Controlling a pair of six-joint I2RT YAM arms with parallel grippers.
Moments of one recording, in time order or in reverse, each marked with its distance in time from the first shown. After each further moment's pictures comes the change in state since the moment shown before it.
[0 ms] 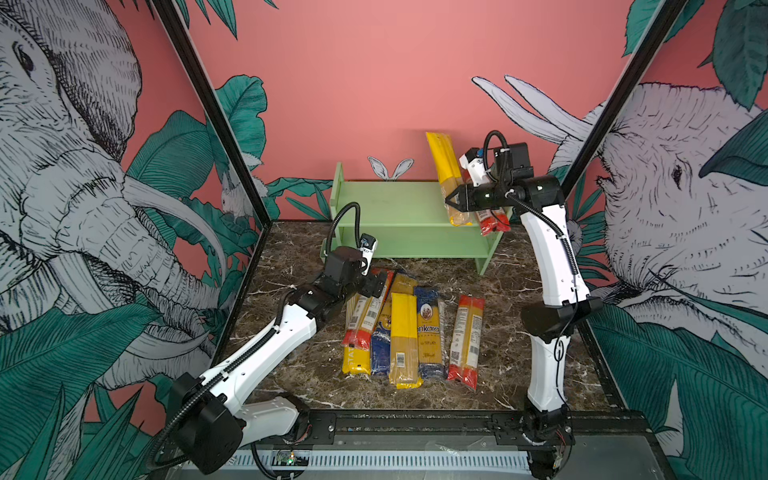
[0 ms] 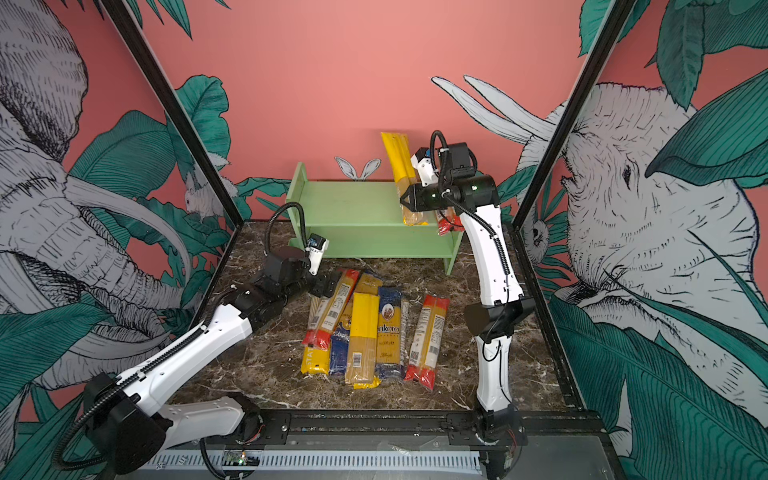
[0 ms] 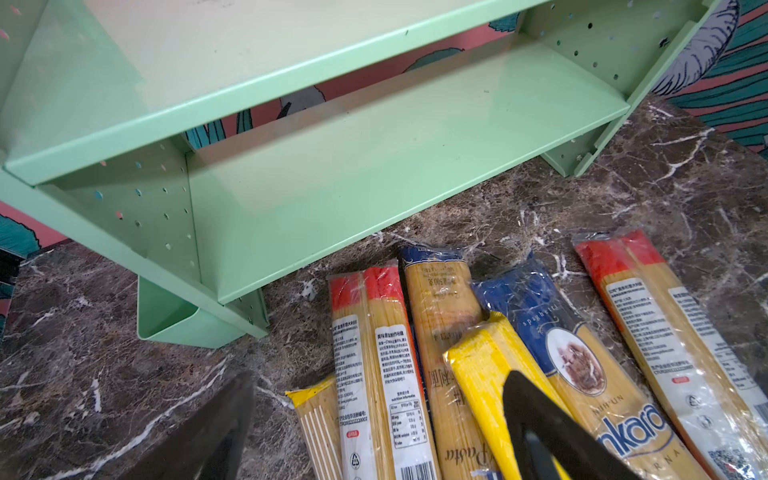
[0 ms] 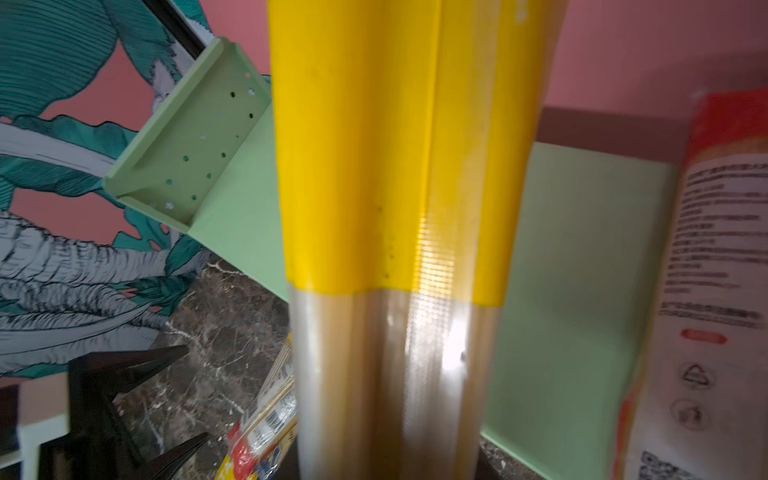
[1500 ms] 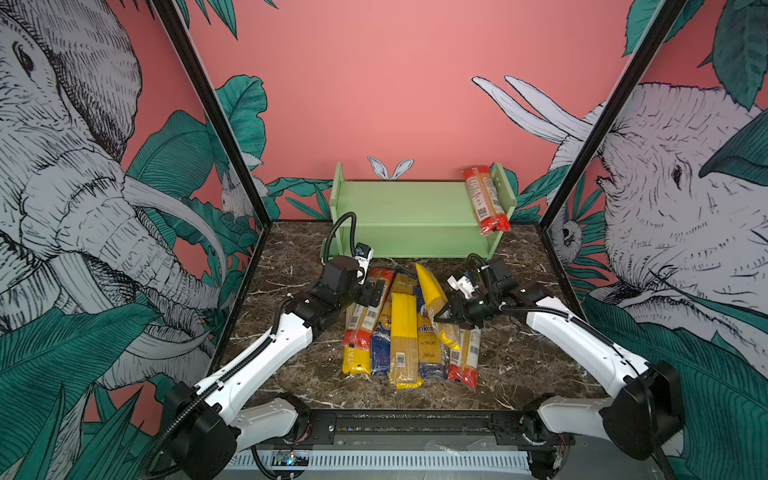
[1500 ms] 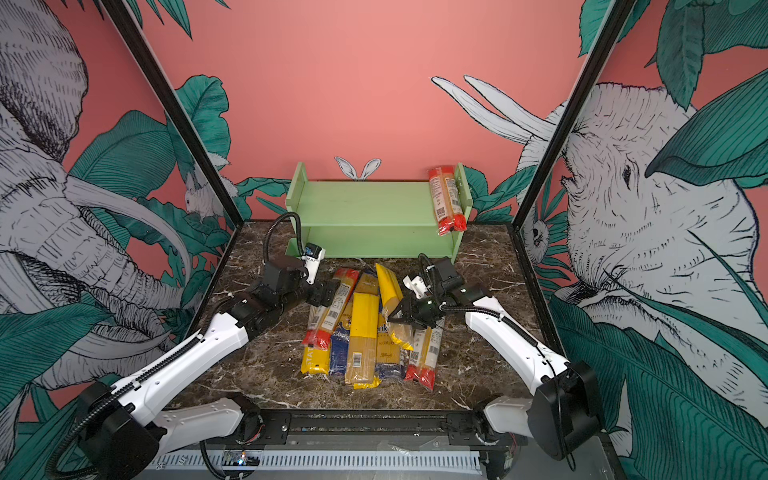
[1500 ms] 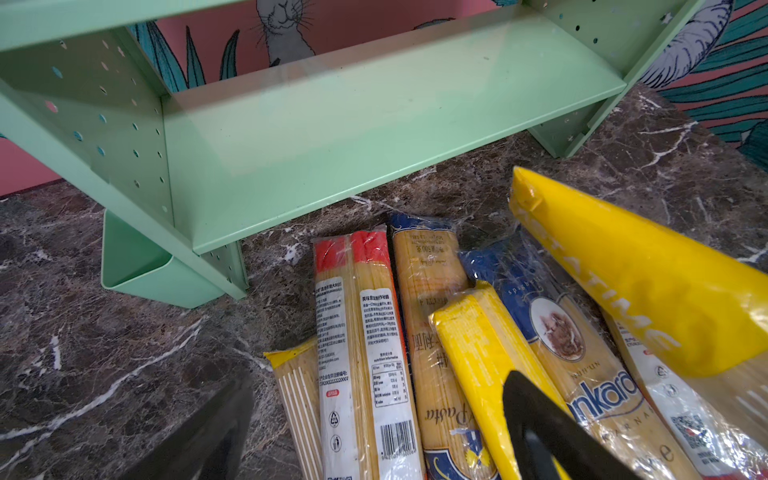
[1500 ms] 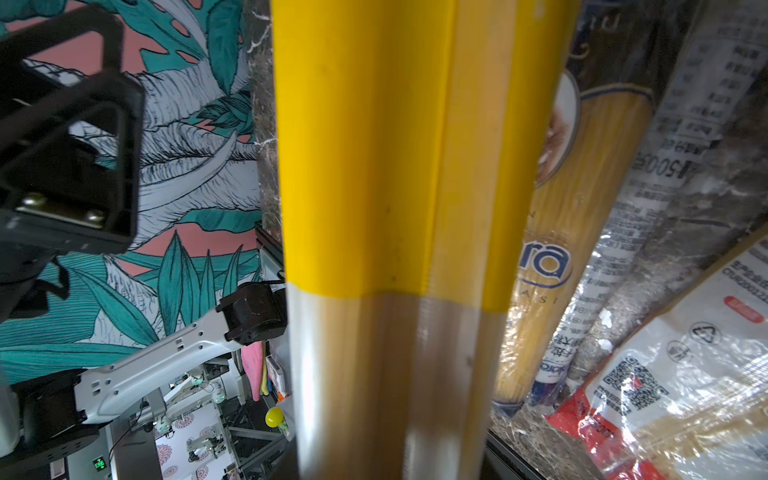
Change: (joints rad) left arm 0.000 -0.061 -0.088 -0.016 0.024 -0.096; right arm 0.190 -0.832 -1.669 0.502 -0.343 0.501
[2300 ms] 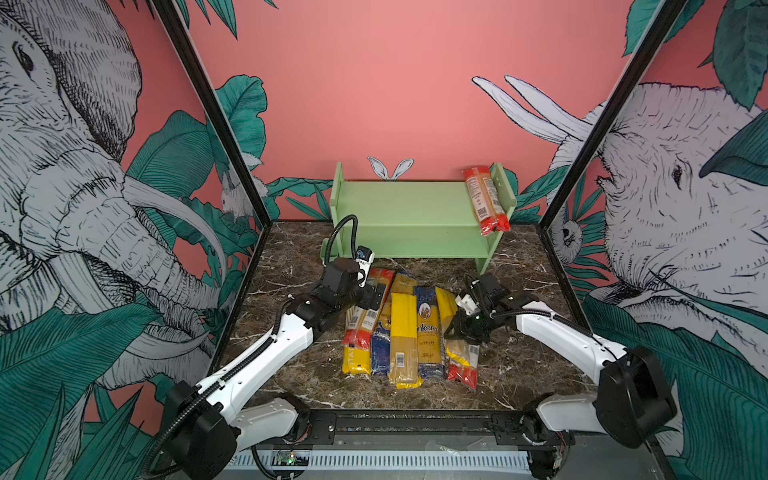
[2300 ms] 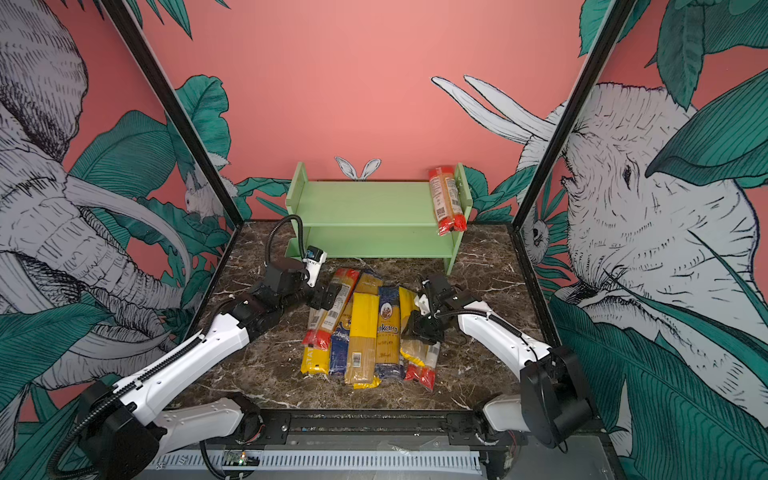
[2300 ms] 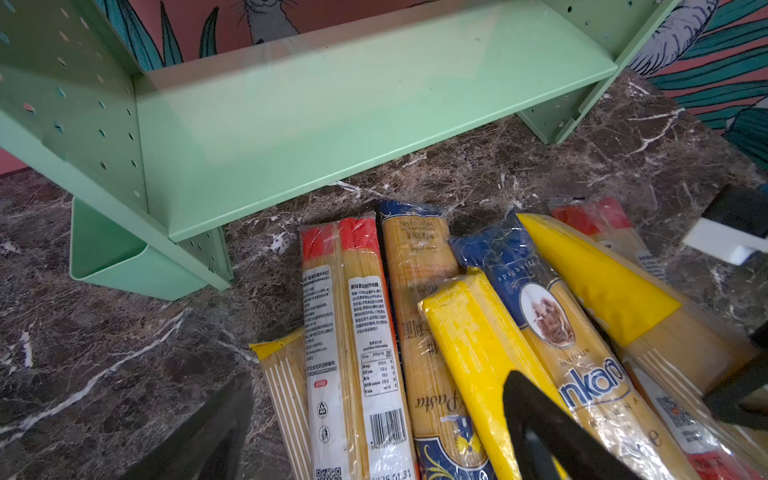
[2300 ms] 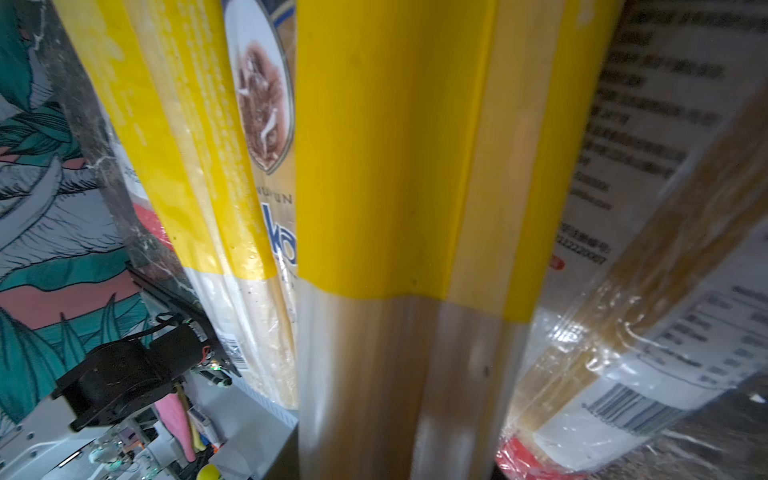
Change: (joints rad) left arm 0.000 0.000 -0.019 -0.001 0.036 -0.007; right arm 0.004 0.069 -0.154 -0.010 0.214 -0.001
